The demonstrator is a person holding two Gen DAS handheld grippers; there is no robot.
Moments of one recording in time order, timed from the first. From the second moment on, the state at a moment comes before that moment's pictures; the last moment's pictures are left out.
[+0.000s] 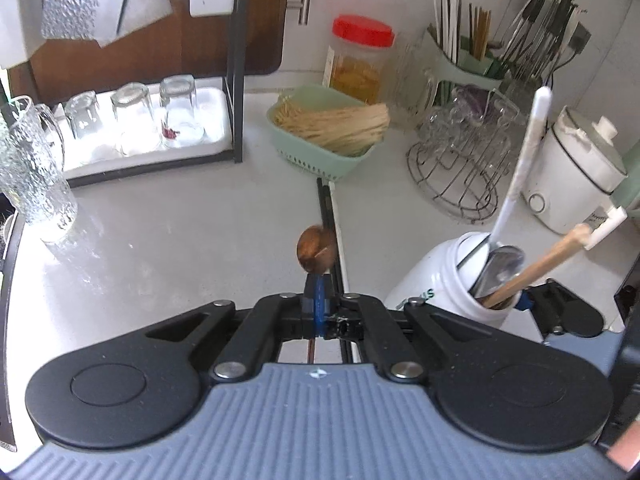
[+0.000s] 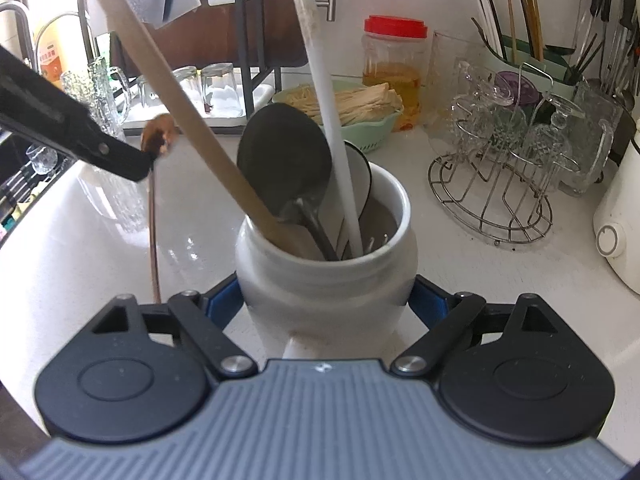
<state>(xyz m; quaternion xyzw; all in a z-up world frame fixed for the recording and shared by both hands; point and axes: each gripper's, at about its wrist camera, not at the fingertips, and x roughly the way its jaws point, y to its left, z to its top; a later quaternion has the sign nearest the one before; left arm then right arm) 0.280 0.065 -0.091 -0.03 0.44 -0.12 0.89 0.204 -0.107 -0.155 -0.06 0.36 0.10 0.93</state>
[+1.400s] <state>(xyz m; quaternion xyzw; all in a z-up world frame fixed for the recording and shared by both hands) 0.347 0.047 -0.189 0.08 0.46 -0.19 0.87 0.201 -0.114 -0.157 -0.06 0.34 0.09 0.93</state>
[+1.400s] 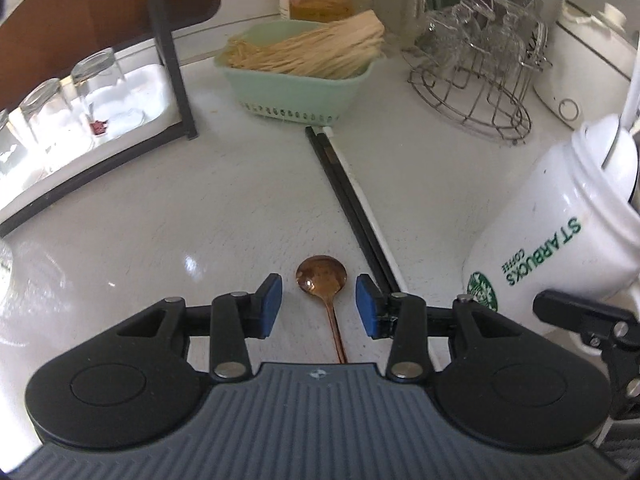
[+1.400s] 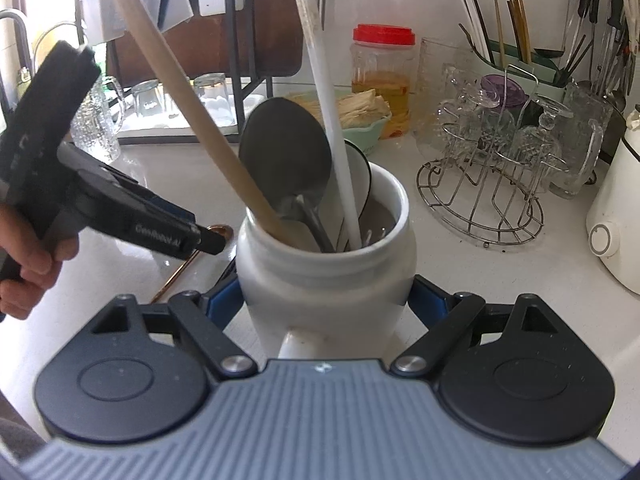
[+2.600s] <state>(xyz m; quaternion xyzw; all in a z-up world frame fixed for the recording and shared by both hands) 0.292 0.076 -0.126 0.00 0.43 -0.16 0.89 0.206 -0.112 -0.155 -0.06 0.37 0.08 0.92</state>
